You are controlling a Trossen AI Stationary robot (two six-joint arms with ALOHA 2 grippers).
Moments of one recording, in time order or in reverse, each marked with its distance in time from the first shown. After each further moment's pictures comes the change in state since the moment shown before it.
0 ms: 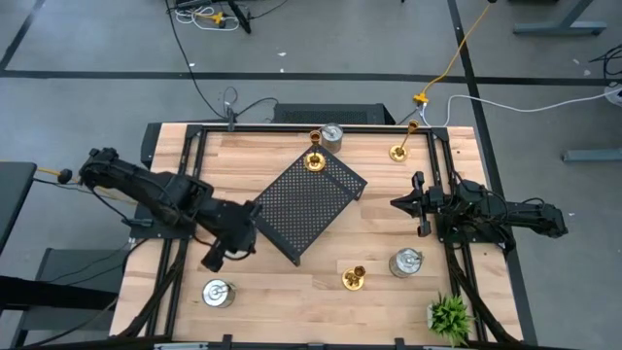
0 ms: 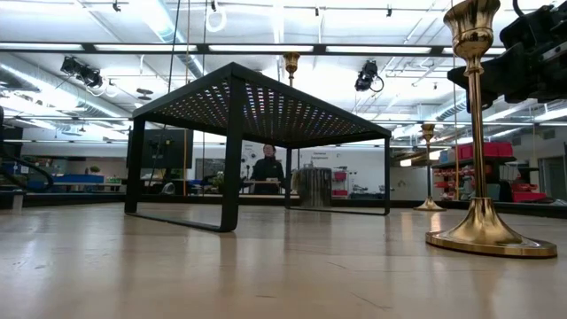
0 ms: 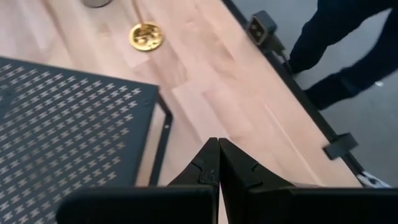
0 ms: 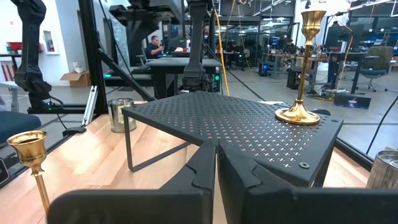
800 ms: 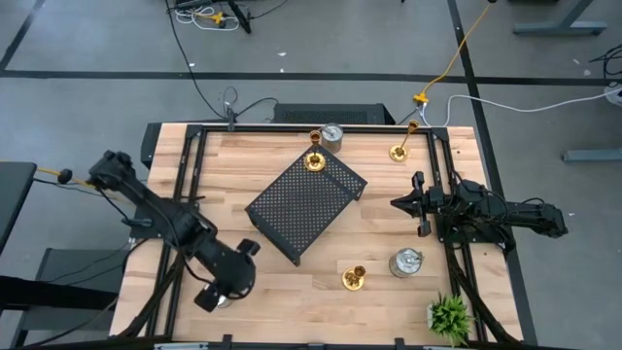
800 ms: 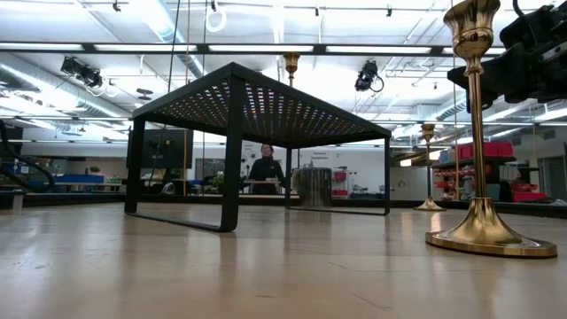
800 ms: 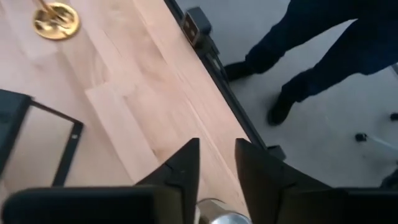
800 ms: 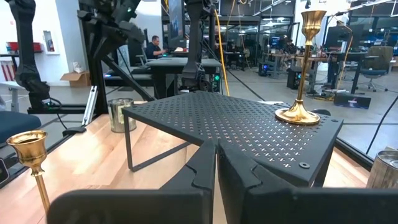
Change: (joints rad) left arm -0.240 0.128 0.000 0.116 0.028 -0.295; right arm 0.000 0.000 0.000 0.000 0.000 0.000
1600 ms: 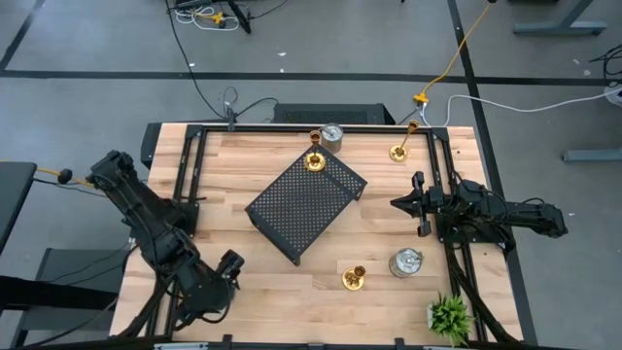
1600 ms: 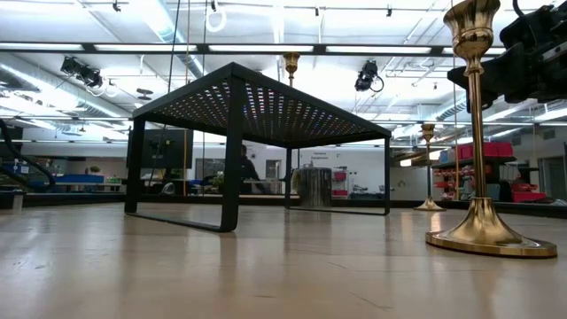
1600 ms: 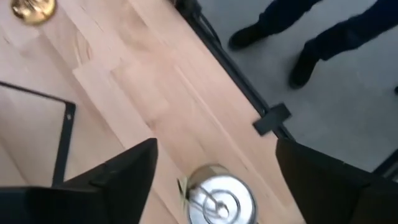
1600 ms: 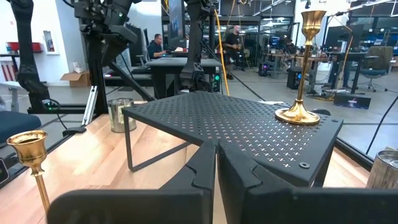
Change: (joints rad) left arm -0.194 0.005 0.000 -0.113 -0.168 -0.009; right arm 0.000 0.000 0.000 0.000 0.000 0.000
